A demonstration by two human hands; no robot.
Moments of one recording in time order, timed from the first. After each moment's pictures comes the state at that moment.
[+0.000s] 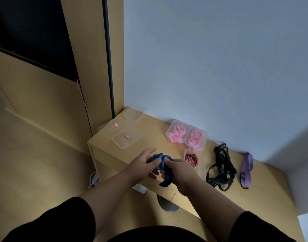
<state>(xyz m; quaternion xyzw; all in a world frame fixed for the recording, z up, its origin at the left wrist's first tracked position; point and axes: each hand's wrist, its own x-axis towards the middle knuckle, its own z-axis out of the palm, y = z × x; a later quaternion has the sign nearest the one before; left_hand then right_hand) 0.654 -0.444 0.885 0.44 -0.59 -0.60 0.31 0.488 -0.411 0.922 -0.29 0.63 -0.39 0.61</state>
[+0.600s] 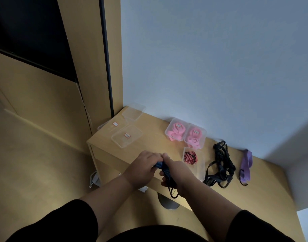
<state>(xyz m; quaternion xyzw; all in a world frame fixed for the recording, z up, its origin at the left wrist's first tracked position) 0.650 -0.443 0.865 0.38 -0.86 -0.19 0.29 0.495 -0.402 0.924 -0.29 0.67 -0.33 0.59</state>
